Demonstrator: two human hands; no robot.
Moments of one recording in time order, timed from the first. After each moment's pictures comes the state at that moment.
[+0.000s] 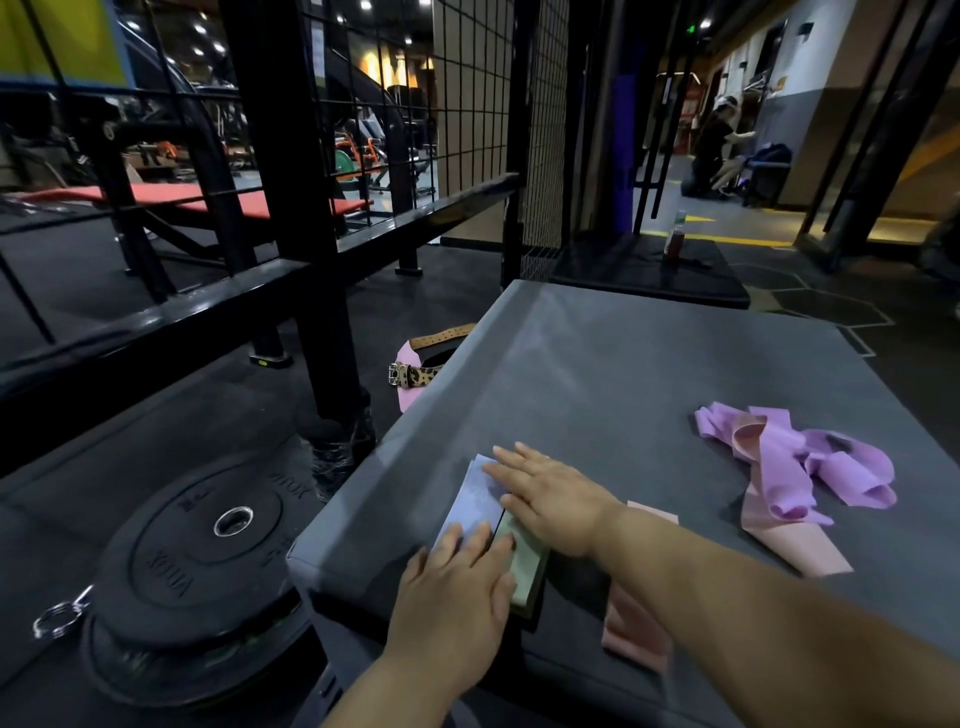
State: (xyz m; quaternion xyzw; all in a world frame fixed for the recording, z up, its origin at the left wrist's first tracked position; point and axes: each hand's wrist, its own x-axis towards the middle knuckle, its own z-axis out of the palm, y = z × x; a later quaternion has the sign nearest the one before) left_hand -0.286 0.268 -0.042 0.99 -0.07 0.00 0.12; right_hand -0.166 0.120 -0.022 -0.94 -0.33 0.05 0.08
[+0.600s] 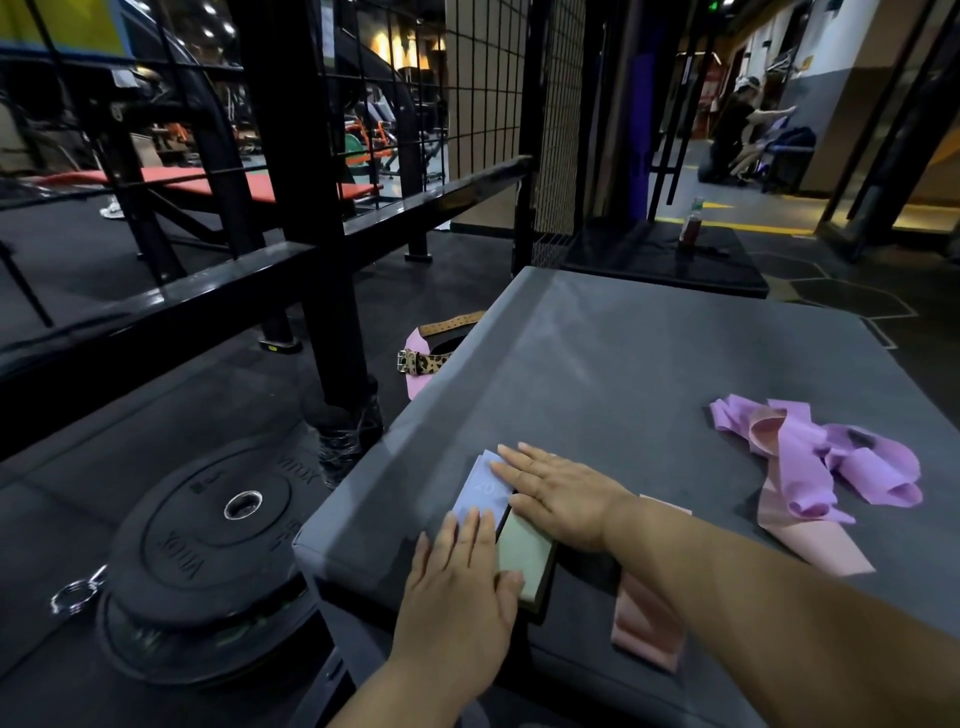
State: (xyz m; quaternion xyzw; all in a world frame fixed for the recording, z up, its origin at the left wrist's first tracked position) left_hand -0.288 0.268 -0.059 1.00 -0.01 -0.02 0.07; right_hand -0.152 0.115 -0.036 -0.93 -0.35 0.11 0.04
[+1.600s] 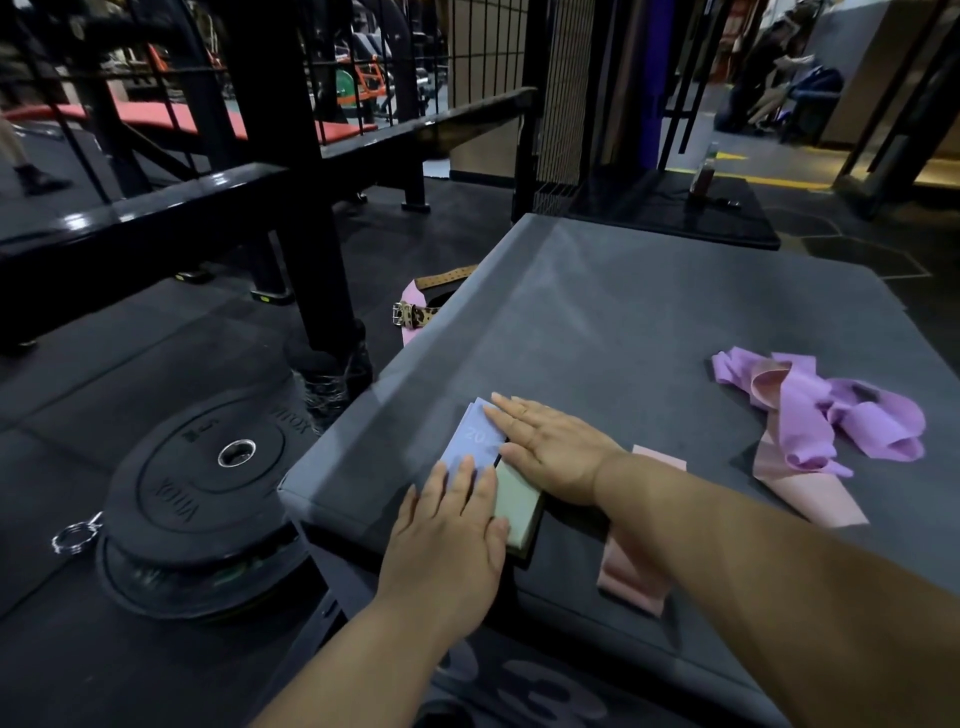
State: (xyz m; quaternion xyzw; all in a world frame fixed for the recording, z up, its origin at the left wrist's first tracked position) left_hand -0.290 0.264 -0.053 0.99 -0.02 -0.01 0.10; right_hand -0.155 0.116 -0.040 -0.94 -0.33 0.09 0.07
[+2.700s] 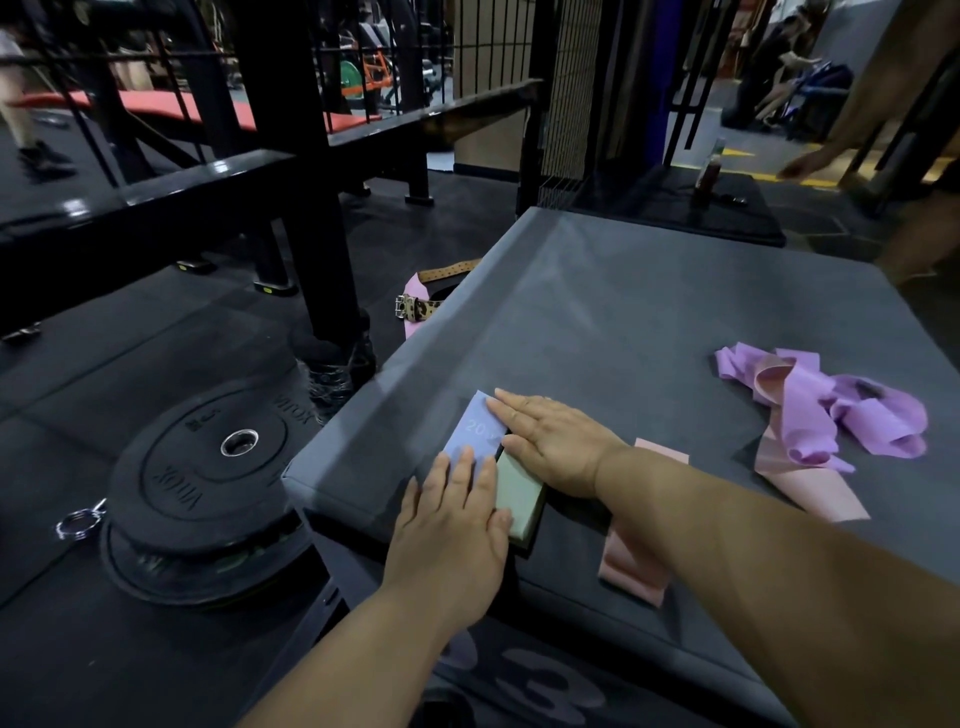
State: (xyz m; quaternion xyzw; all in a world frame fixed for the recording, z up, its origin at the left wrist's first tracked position) left_hand -0.291 0.262 -0.053 0.99 0.00 -0.04 0.11; right_hand -0.155 0.118 -0.043 -0.94 -0.33 0.09 0.07
